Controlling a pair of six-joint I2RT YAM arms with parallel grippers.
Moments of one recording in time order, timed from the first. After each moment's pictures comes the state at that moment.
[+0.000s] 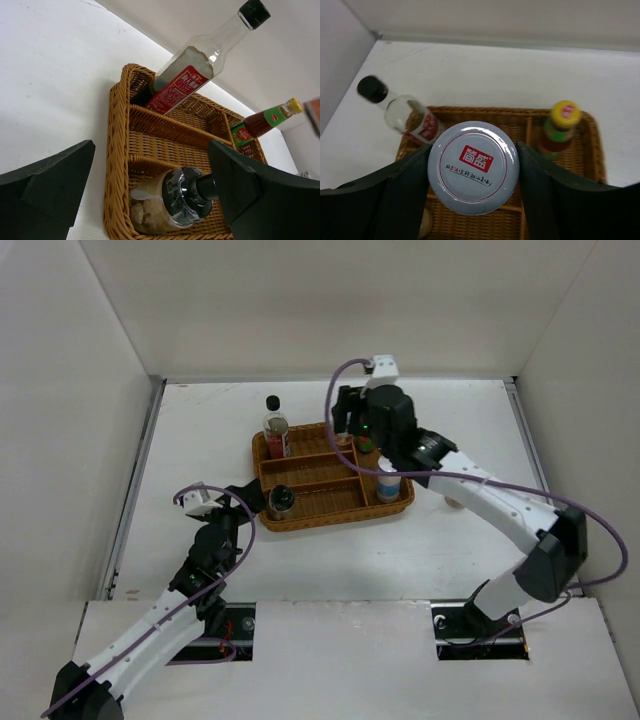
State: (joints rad) left arm -0.57 0.47 0.12 0.35 -0.62 -0.64; right arm 0.73 1.50 1.41 -0.15 0.40 0.31
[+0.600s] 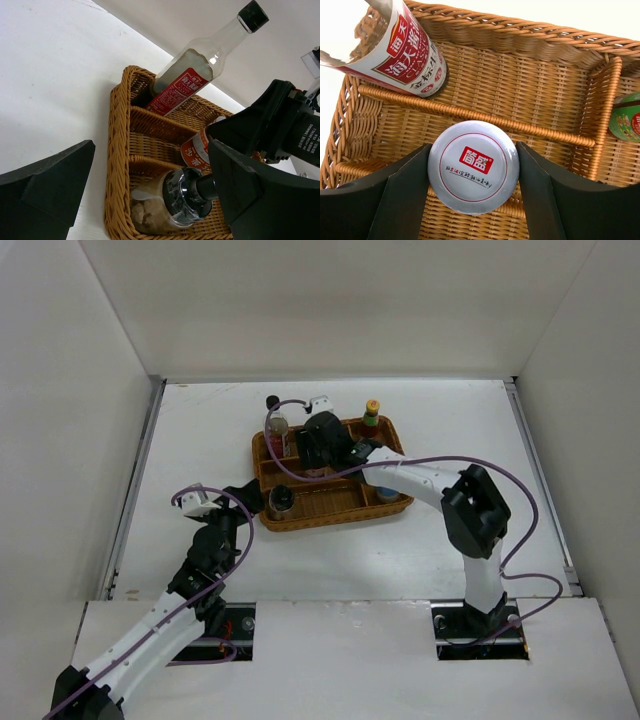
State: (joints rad) left arm -0.56 0.44 0.11 0.33 -0.62 -0.64; right arm 0.82 1.96 1.55 -0.22 0.32 0.31
